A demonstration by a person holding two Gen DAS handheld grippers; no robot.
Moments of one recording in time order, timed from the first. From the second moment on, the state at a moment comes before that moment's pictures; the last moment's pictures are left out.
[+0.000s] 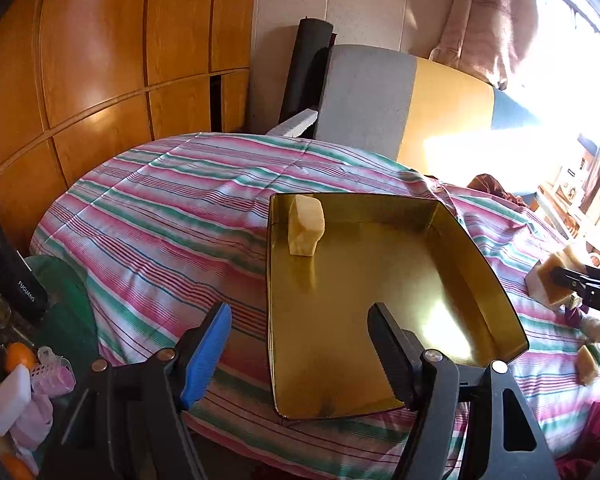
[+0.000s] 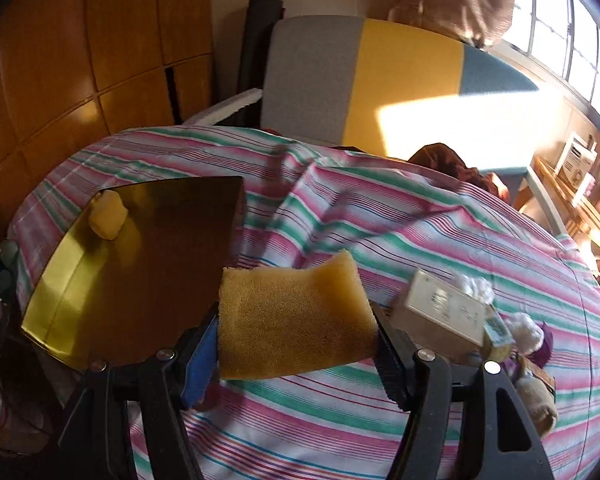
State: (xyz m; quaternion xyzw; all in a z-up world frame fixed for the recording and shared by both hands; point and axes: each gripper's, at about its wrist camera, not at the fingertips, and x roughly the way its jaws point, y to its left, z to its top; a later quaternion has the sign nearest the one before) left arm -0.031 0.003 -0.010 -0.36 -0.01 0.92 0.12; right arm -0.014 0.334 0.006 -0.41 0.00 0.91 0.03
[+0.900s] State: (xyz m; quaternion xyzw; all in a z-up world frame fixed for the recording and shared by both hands) left arm -0.044 -0.094 -0.025 -0.38 -0.08 0.92 0.02; right arm -0.160 0.122 -0.045 -0.48 -0.03 0.87 -0.10
